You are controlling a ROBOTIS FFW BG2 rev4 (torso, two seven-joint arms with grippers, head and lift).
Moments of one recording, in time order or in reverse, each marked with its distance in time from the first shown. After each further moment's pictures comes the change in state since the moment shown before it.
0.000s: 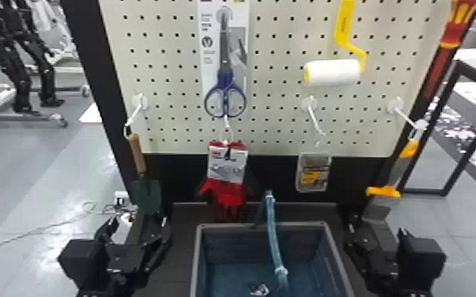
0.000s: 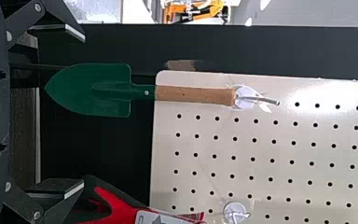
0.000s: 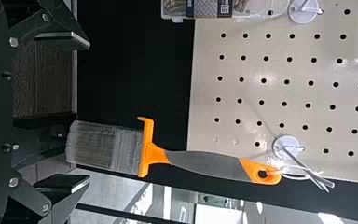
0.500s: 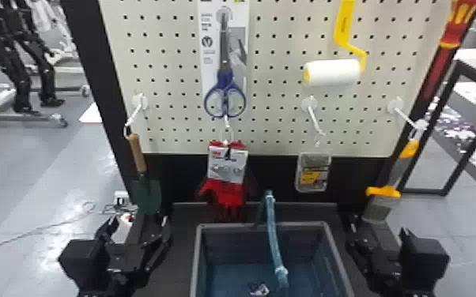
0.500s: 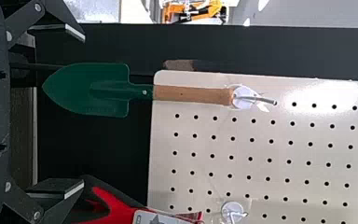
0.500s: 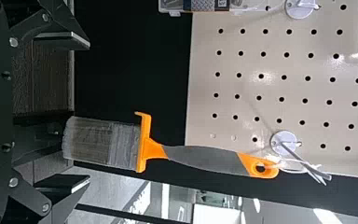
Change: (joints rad) left arm -0.002 -0.006 0.000 0.007 -0.004 -0.014 0.000; right arm -0.002 -0.004 -0.007 0.009 -0.008 -0.019 0.001
